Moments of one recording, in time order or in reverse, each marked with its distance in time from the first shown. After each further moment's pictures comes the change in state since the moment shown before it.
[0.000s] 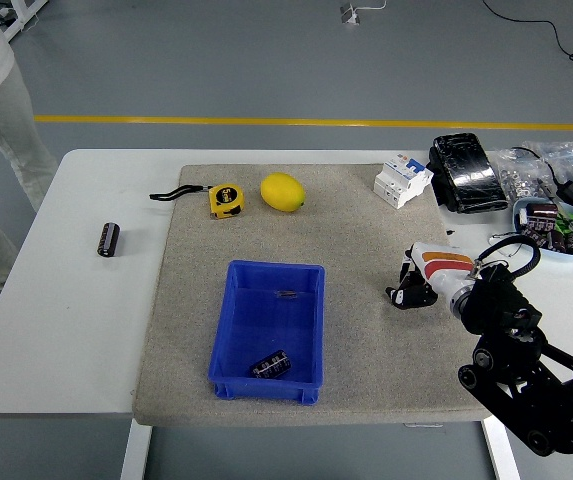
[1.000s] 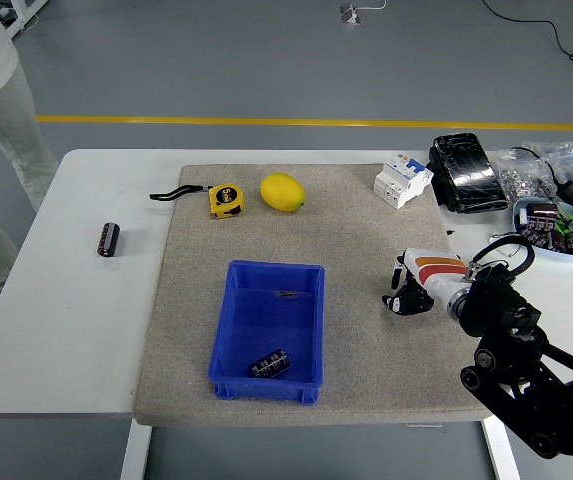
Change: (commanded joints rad) left arm 0.006 0.001 -0.010 -0.001 0.017 -0.004 0.009; right arm -0.003 -0.011 -0.008 0.029 0.013 0.054 0.033
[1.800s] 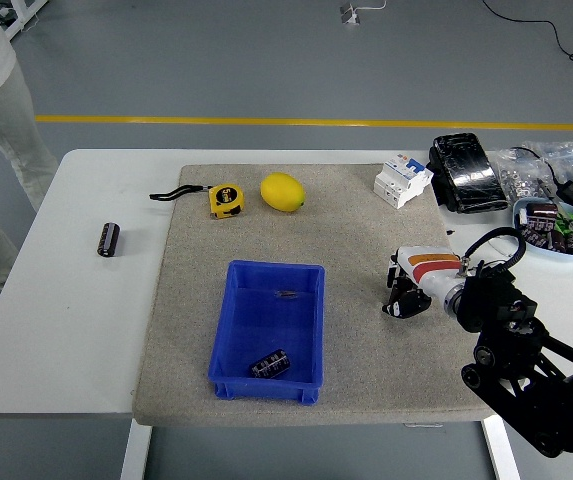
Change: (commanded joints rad) left arm -0.004 0.004 -0.001 0.001 0.003 -0.002 0.002; right arm 0.013 -0.011 -0.002 0.029 -0.055 0.072 0.016
